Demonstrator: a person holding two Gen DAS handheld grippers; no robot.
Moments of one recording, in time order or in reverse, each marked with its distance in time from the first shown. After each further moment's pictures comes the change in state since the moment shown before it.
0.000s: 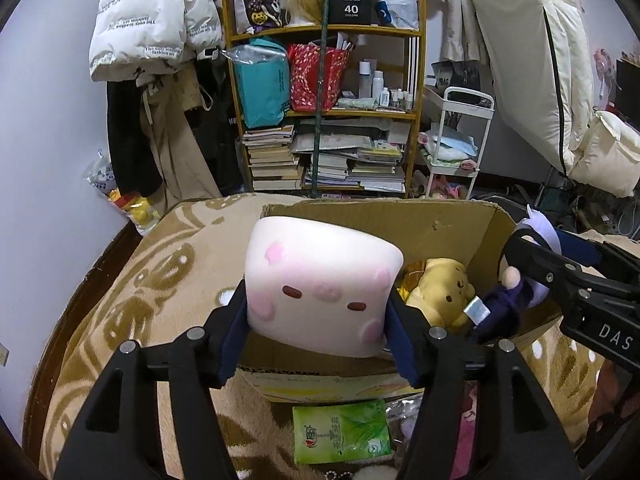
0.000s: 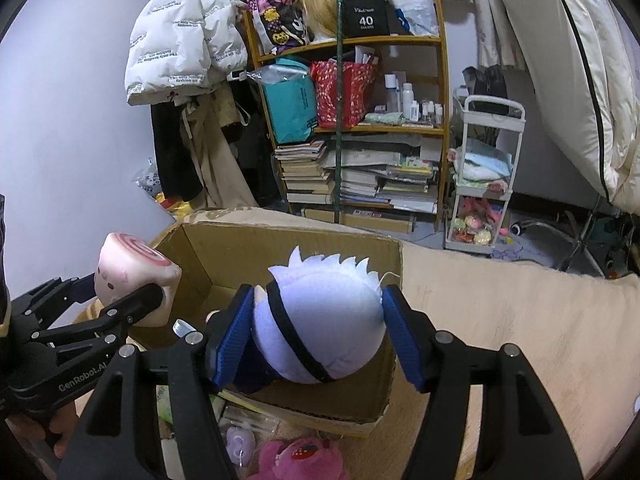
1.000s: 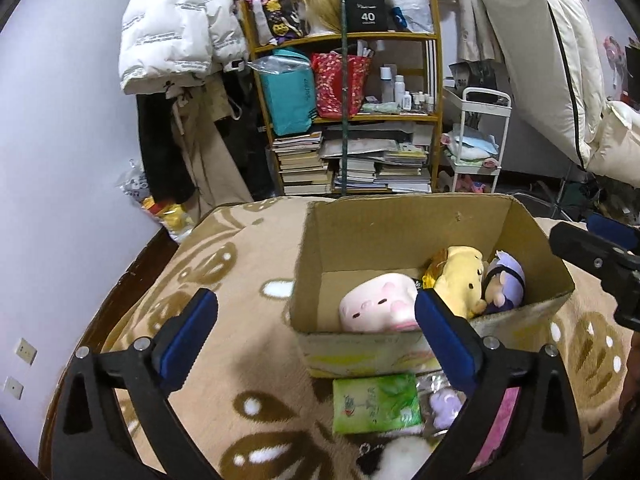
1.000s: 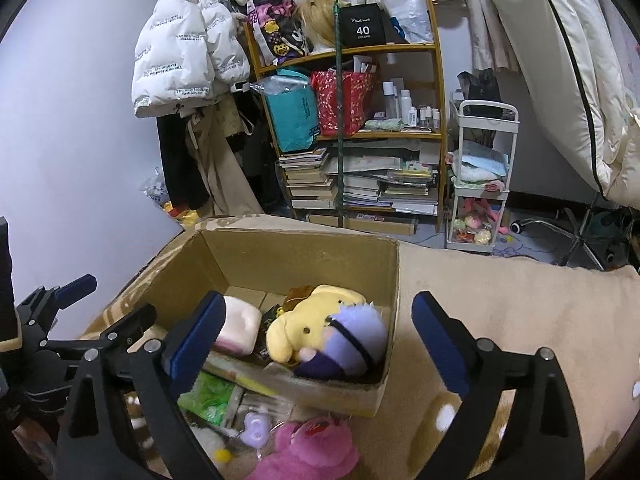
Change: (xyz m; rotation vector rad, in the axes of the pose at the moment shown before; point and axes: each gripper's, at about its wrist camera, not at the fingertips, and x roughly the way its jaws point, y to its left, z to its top) left arm -0.040 0.010 -0.014 0.020 -0.033 0.124; right arm -0.036 0.015 -0.011 0.026 -0.035 0.009
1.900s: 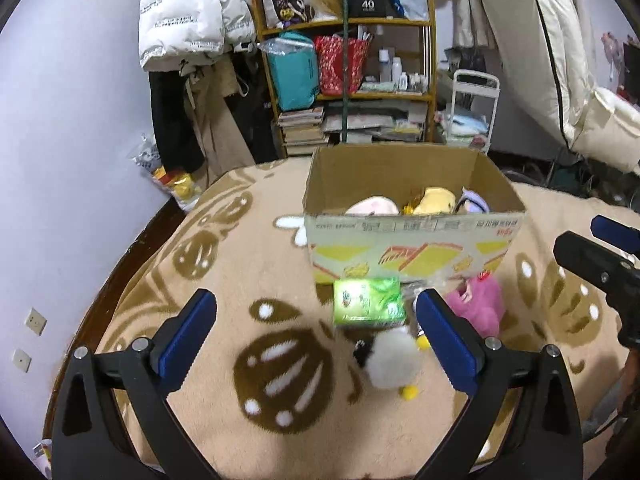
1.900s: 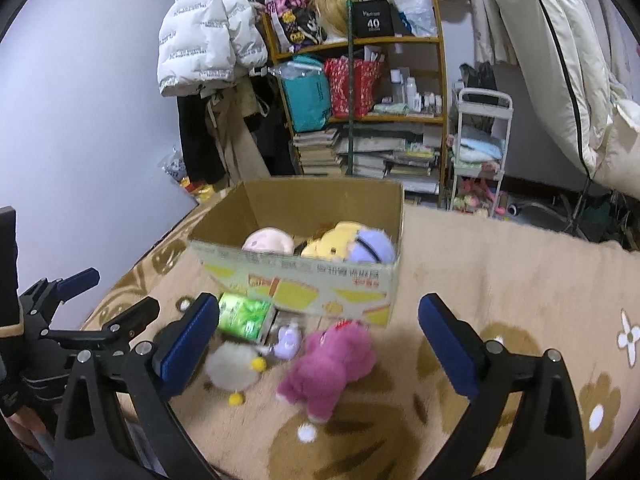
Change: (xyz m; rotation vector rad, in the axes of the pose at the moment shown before) left arm -0.079 0.006 -0.054 -0.008 0.089 -0.005; right arm -0.078 0.015 -0.050 -0.024 0.073 0.019
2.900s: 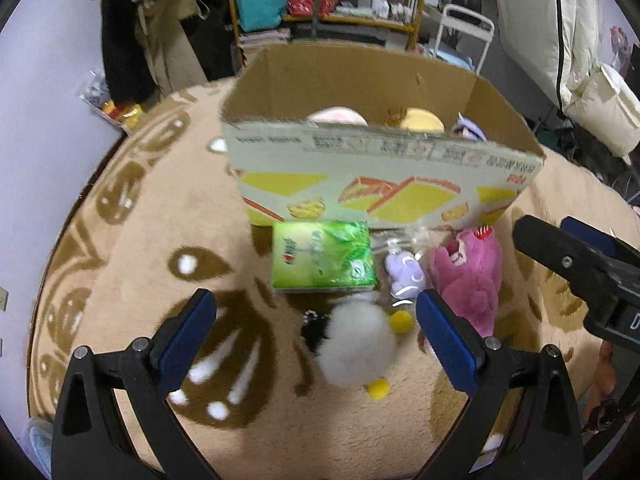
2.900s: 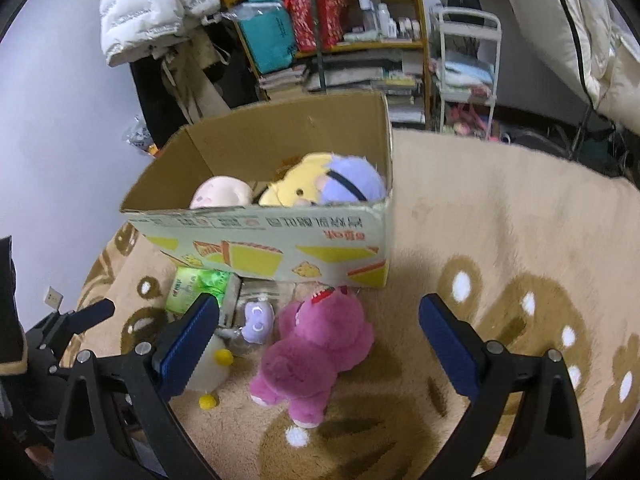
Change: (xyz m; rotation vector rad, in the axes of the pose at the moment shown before) left arm 0.089 -0.022 -0.014 -0.018 0.281 -0.153; right arm 0.084 -0.029 -0.006 0.137 0.228 -0.042
